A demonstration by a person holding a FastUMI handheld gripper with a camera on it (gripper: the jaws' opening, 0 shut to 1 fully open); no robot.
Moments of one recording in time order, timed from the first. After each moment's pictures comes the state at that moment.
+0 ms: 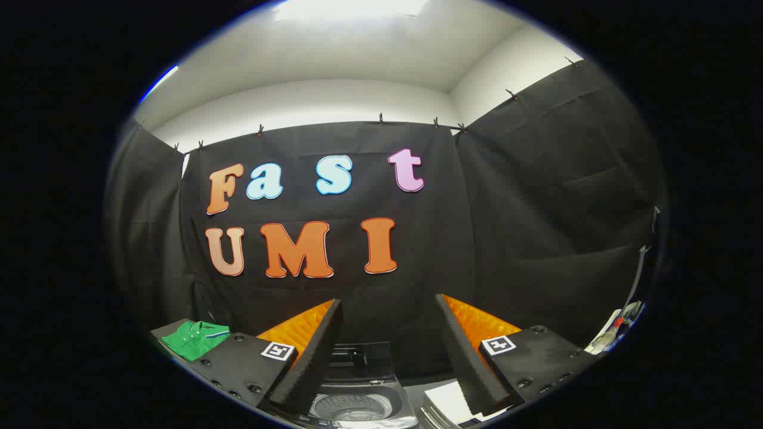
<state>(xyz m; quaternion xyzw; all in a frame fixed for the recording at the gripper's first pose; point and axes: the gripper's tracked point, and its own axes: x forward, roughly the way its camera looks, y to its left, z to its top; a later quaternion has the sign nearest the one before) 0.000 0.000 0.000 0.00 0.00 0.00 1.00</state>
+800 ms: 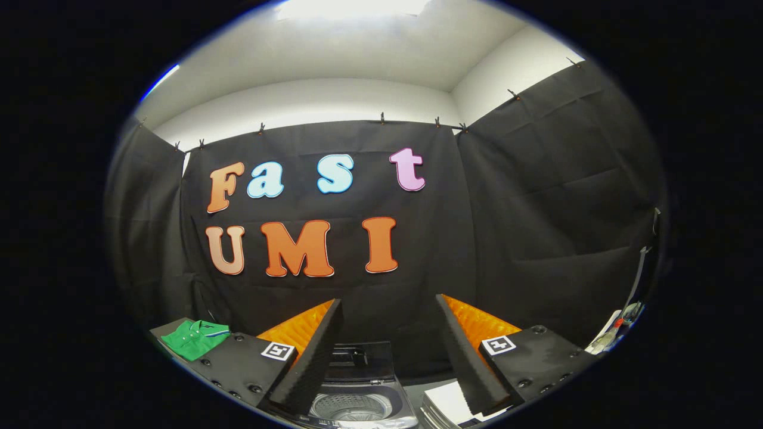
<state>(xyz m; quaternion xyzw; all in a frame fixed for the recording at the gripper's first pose) 0.003 0.001 -0.001 0.00 0.00 0.00 1.00</state>
